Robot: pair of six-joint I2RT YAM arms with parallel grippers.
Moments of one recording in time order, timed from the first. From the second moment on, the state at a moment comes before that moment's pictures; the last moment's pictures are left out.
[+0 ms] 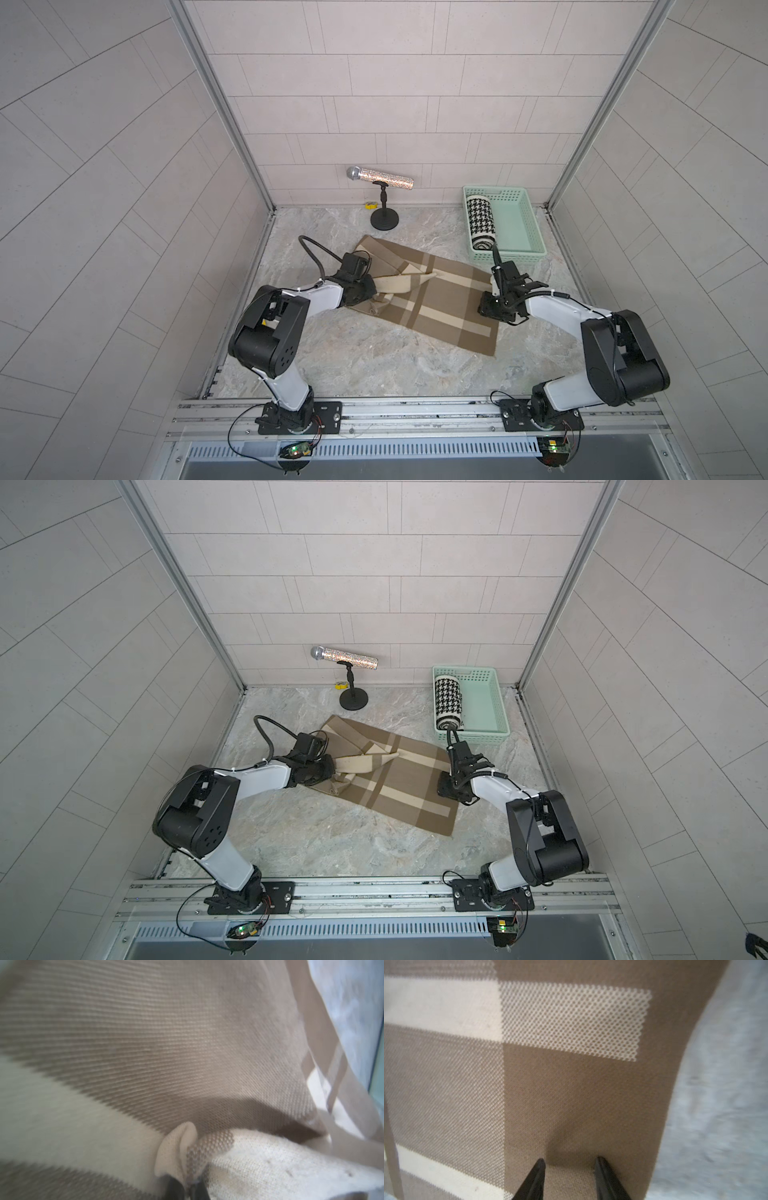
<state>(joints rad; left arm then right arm) -0.30 1.68 0.82 -0.12 0.08 -0.71 0.24 1.46 0.71 -0.45 -0.11 0.54</state>
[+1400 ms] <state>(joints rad) -0.33 1.54 0.73 -0.08 0.17 -0.71 0.46 1.92 1.17 -0.23 -0.27 0.87</state>
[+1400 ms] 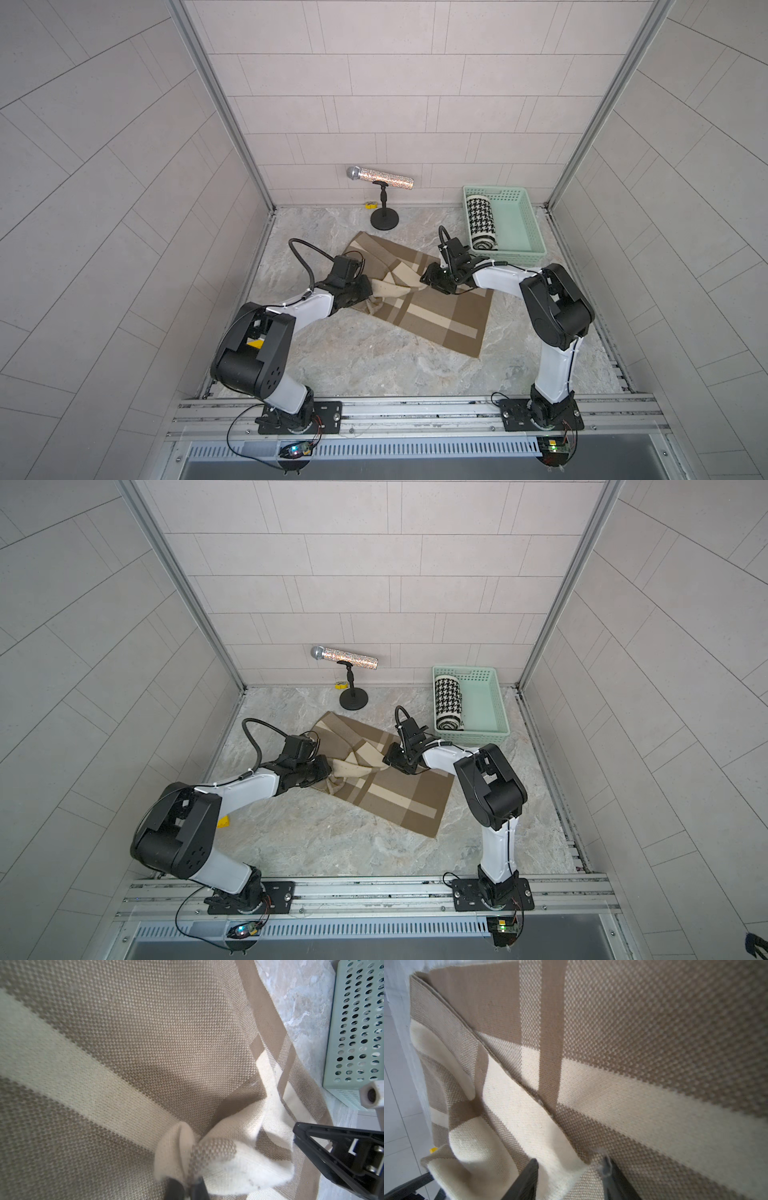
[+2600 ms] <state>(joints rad) -0.42 1.37 0.91 -0.25 0.21 -0.56 0.41 1.93 1.69 -0.62 -0.19 0.56</state>
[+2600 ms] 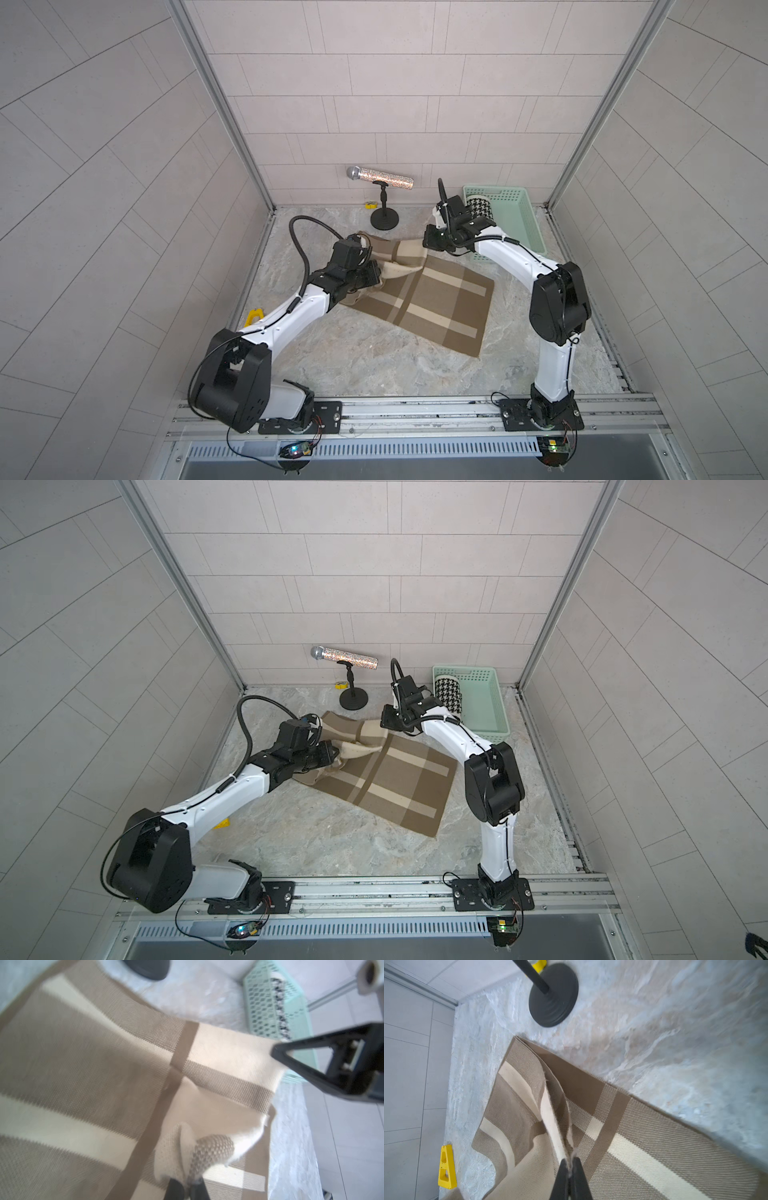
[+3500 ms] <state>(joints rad) -0.83 1.46 1.10 -0.45 0.19 -0.28 0.12 1.67 1.44 -0.77 -0.26 0.38</state>
